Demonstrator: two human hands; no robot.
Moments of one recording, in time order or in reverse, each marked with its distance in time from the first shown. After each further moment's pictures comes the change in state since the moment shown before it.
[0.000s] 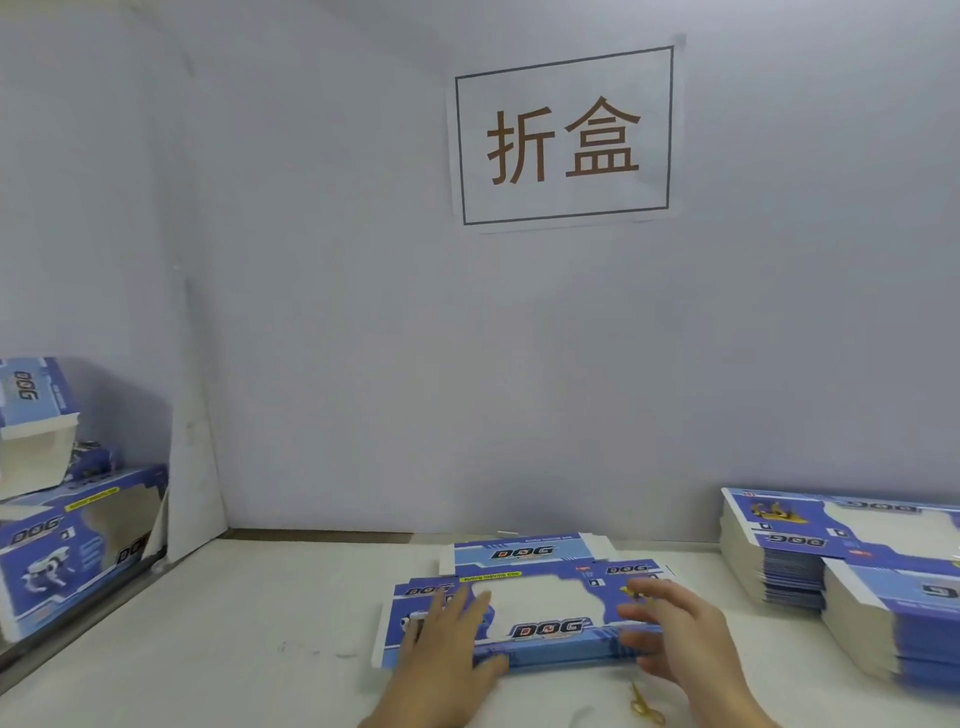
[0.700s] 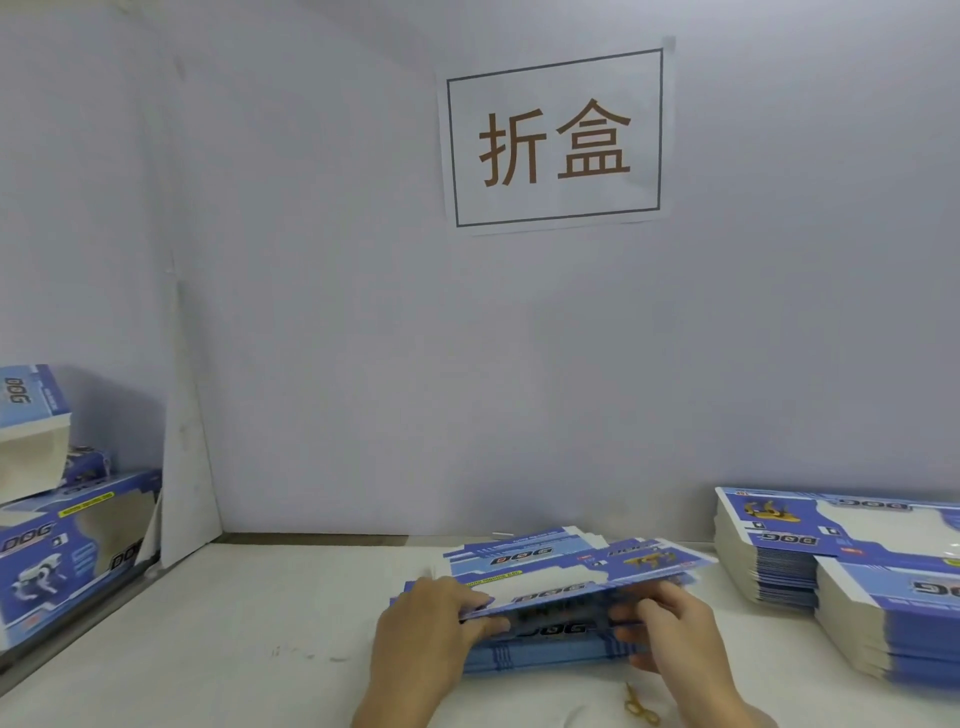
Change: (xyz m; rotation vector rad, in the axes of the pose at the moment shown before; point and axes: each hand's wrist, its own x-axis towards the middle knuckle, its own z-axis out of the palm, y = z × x) left_hand -0.011 0.009 -0.022 0.006 0.301 -0.038; right_hand 0.007 0.006 0.004 -0.032 -0.043 -0.077
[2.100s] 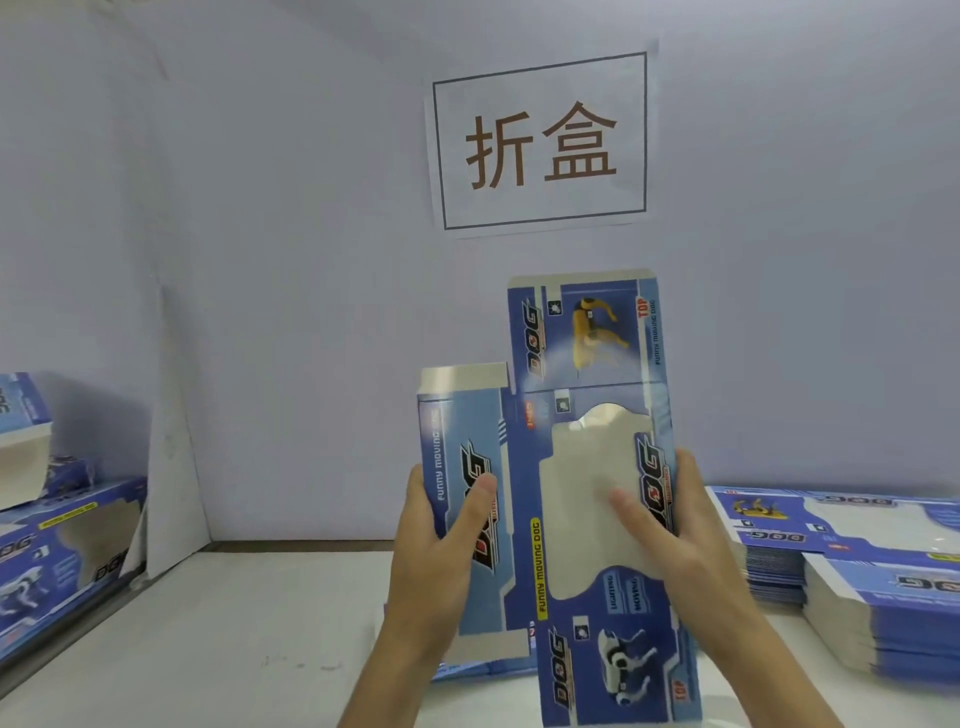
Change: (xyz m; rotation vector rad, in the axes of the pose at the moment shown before) left_hand -0.012 0.055 -0.057 -1.368 0.226 0.199; right_hand -0.033 -0.080 -0.021 0.279 -0.233 -0.624
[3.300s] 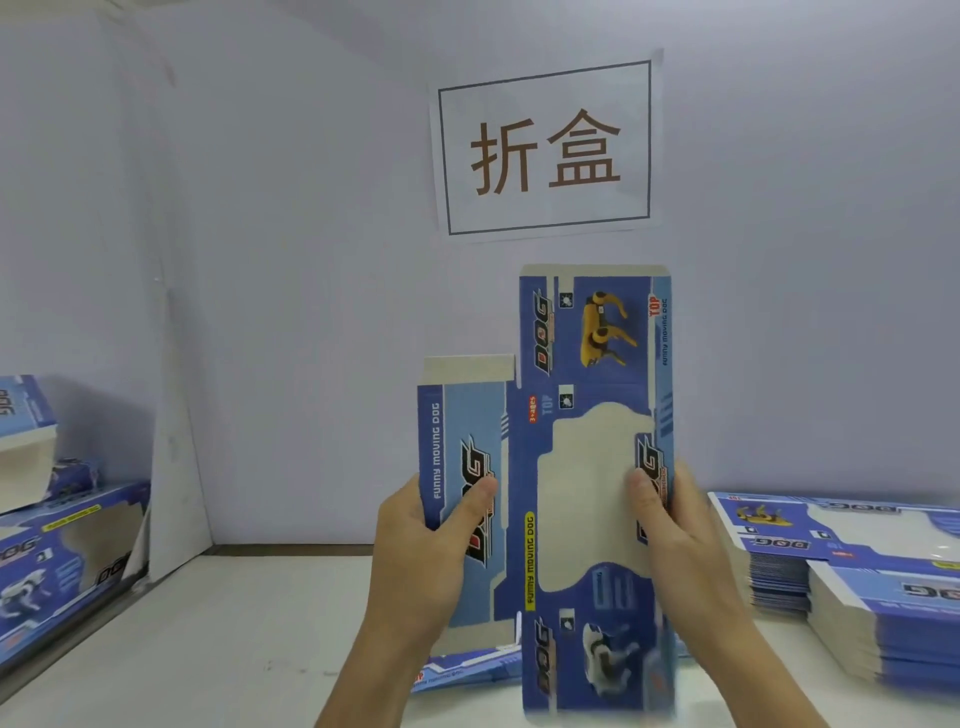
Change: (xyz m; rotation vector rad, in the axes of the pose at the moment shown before) left_hand -0.002 0.026 -0.003 0.130 0.095 0.040; right_hand 0.004 -0.002 0.014 -0.047 0.135 0.054
